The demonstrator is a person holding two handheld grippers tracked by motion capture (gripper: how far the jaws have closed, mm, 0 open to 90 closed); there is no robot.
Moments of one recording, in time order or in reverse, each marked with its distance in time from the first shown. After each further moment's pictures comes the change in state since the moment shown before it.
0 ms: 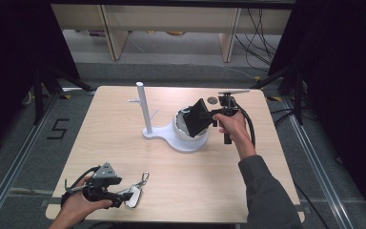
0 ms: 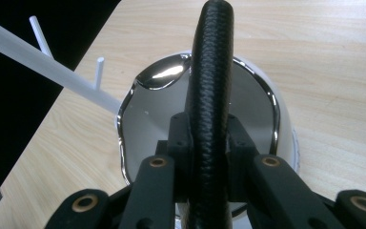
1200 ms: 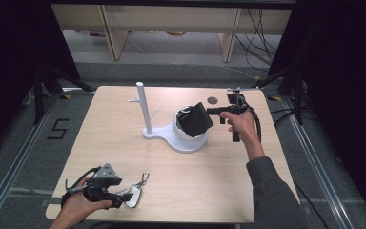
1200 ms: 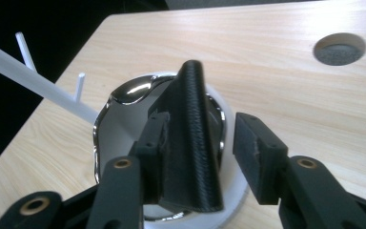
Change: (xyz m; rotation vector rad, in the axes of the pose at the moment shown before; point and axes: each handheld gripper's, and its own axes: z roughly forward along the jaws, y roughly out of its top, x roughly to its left) left arm 0.000 -0.002 0.002 0.008 0.002 -0.015; right arm -0.016 0.005 -0.025 -0.072 -0.062 -0.052
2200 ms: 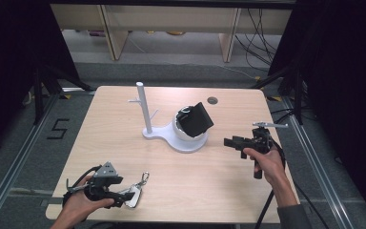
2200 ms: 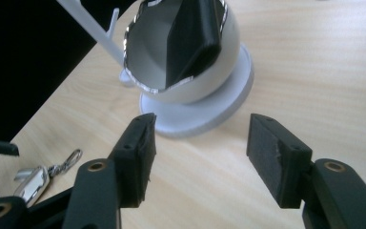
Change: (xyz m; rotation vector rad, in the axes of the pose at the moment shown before) left arm -0.001 0.005 0.000 -0.015 -0.016 0.008; right arm -0.014 -0.109 -0.069 -0.068 0.091 -0.014
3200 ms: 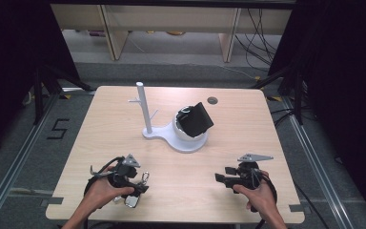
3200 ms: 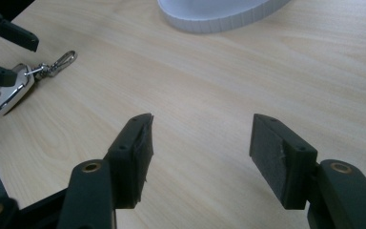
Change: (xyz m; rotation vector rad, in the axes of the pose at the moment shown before) left arm -0.001 0.042 0.052 0.183 0.012 0.027; right arm 0.038 -0.084 0.006 0.149 -0.048 -0.141
